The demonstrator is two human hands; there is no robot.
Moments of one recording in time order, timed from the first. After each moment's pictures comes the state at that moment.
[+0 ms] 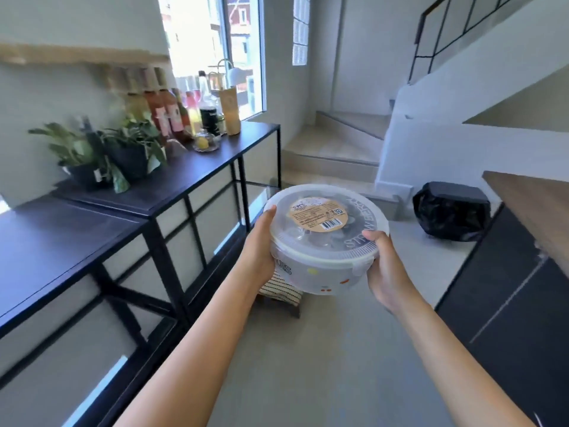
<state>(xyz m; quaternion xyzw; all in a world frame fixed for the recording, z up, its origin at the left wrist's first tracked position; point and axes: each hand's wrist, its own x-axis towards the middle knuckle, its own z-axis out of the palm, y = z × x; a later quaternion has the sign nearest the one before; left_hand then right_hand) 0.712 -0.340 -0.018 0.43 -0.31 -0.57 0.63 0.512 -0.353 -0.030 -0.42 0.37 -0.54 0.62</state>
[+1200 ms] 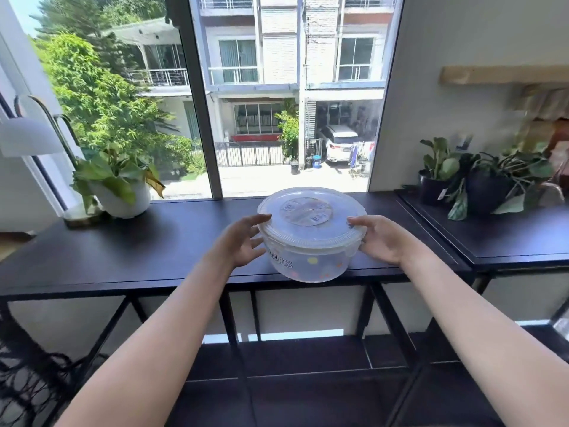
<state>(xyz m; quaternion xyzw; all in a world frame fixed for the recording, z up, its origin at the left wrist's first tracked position) 1.046 -0.022 0.003 0.58 0.06 -0.18 0.79 1.016 -0.293 0.003 -0.59 0.04 0.13 0.80</state>
